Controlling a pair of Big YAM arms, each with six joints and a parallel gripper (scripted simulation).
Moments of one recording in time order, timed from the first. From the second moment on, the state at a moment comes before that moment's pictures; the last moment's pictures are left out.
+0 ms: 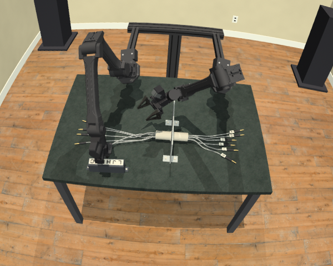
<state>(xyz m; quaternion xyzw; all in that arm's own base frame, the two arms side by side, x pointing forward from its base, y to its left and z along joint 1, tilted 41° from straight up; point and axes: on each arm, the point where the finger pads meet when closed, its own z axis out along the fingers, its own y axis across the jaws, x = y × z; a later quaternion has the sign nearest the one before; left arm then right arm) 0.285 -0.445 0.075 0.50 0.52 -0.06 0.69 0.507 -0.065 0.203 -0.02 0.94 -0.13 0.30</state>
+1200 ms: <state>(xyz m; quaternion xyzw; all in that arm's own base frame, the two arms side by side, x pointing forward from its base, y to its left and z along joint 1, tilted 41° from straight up) 0.285 -0.445 0.075 0.50 0.52 -0.06 0.69 0.468 -0.050 0.239 -0.03 0.94 -0.13 0.32</state>
